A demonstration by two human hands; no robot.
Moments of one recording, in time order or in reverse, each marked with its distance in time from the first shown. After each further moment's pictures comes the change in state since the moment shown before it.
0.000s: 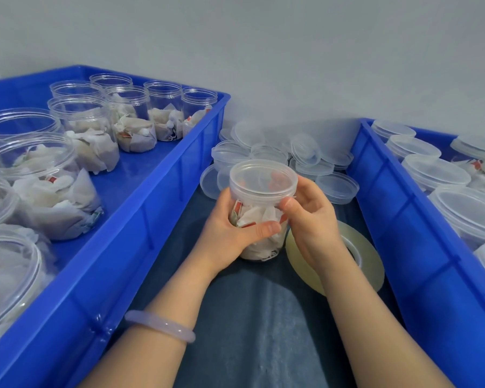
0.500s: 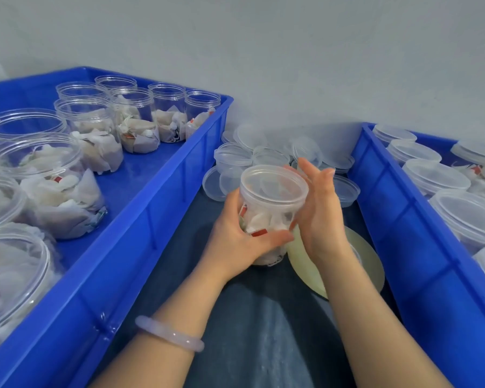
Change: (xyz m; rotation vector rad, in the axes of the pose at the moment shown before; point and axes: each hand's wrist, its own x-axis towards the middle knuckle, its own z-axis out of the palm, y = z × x) left_hand -0.008 0.002 0.009 0.147 0.065 0.045; right_hand 0.003 -0.027 0.022 -0.095 0.193 0.122
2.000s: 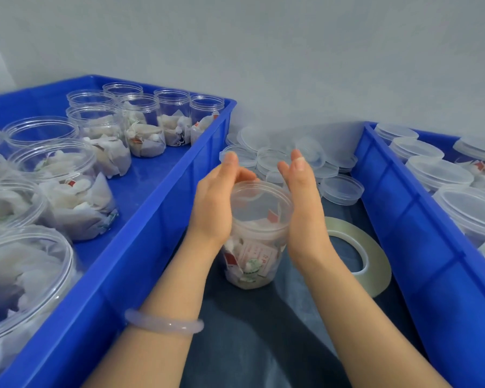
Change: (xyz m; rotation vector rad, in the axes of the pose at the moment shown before) left_hand 0.008 0.046 -0.027 -0.179 0.186 0.090; right_hand -0.030 -0.018 0.039 -0.169 -0.064 0.034
